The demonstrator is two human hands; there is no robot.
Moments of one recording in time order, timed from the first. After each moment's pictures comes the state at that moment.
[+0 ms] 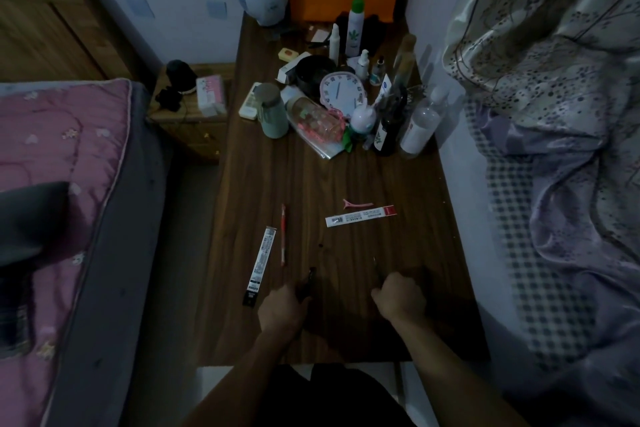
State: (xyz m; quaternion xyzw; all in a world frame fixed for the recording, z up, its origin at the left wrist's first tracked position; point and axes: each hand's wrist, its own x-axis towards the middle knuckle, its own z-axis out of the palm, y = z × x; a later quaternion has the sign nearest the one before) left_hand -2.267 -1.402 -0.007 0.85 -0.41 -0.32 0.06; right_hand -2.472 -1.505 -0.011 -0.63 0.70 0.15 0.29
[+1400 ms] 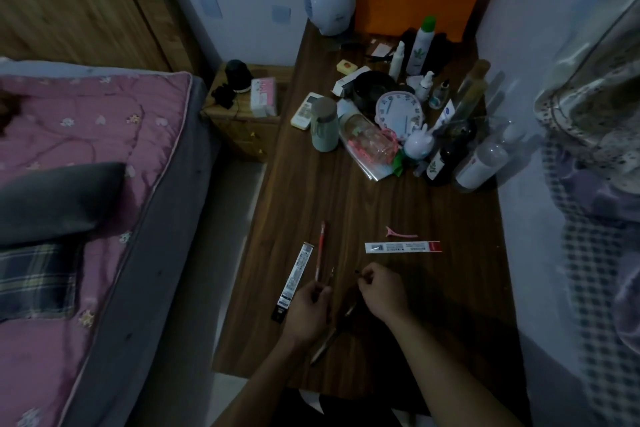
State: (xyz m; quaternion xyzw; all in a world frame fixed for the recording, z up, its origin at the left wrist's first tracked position) left_hand -2.248 -1.424 0.031 0.78 -0.22 -0.46 0.36; right_hand -2.365 -1.545 -0.013 -0.67 0.60 0.04 0.43
